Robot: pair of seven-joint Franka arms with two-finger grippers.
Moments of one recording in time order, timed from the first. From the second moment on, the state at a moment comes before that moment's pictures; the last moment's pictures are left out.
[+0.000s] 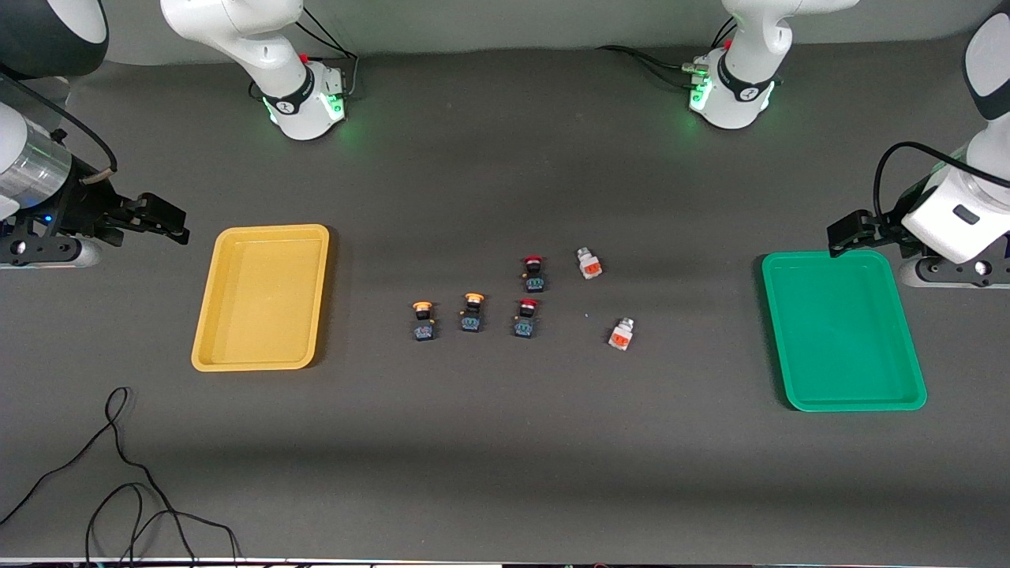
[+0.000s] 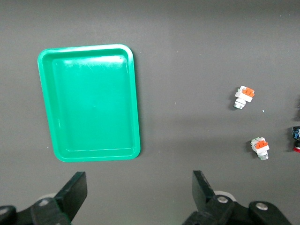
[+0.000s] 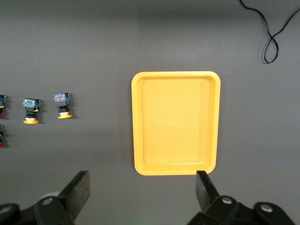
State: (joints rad) left arm 0.02 0.06 -0.10 -1.63 0.02 1.64 -0.05; right arm 0.16 0.01 -0.08 -1.59 -0.01 1.57 0.10
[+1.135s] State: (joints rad) left arm -0.01 0.06 -0.12 -1.63 0.02 1.62 -0.09; right arm 0.17 0.02 -0.08 -1.59 -0.01 1.53 0.10
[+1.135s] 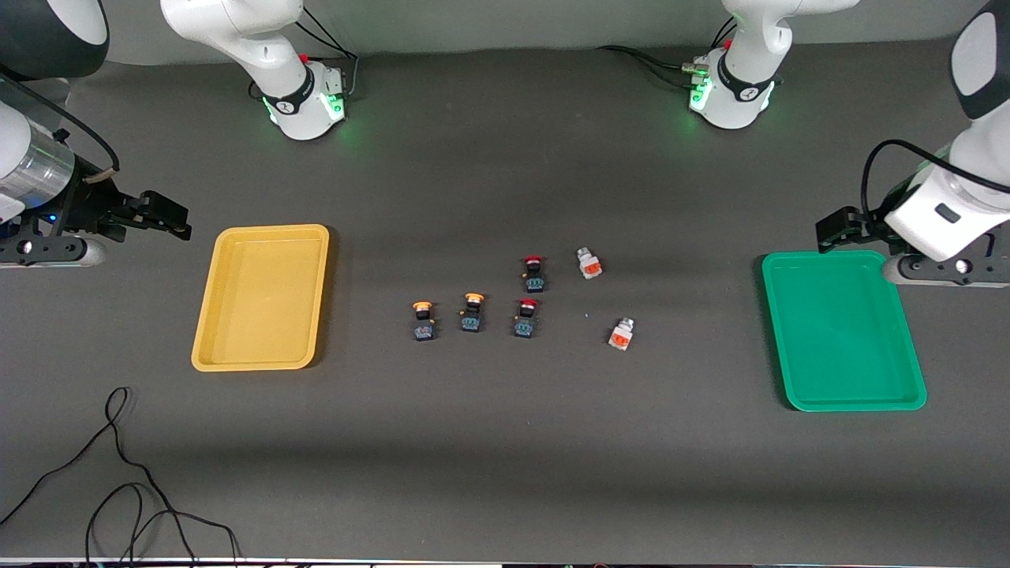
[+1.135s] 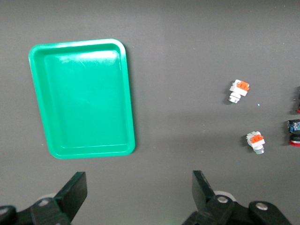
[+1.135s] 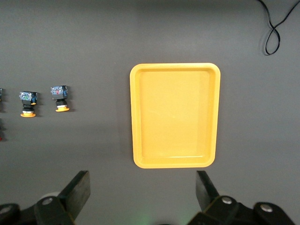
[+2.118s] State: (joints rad) left arm -0.56 0.09 -0.13 -1.78 -0.08 1.86 -1.00; right arm 0.16 0.02 -0.09 -1.59 -0.01 1.53 0.10
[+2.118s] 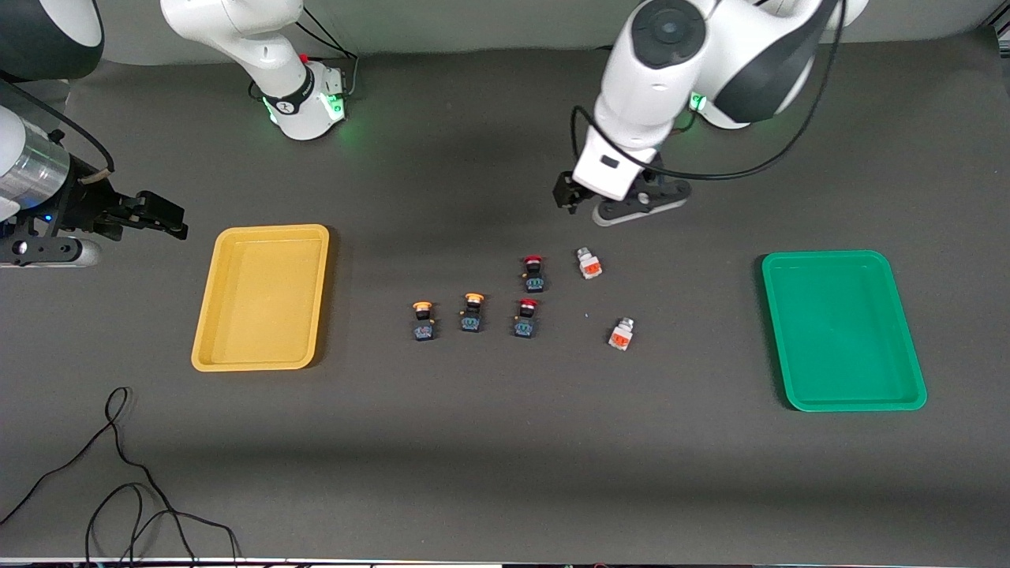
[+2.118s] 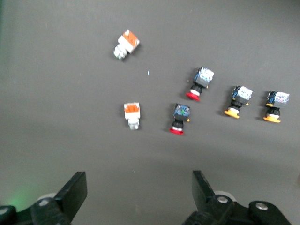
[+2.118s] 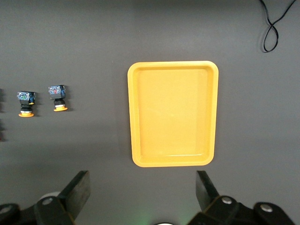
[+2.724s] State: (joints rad) left arm -0.57 0.20 -0.12 -2.08 -0.05 2.23 -1.02; right arm 0.16 0.02 -0.09 -1.59 -0.01 1.53 0.10
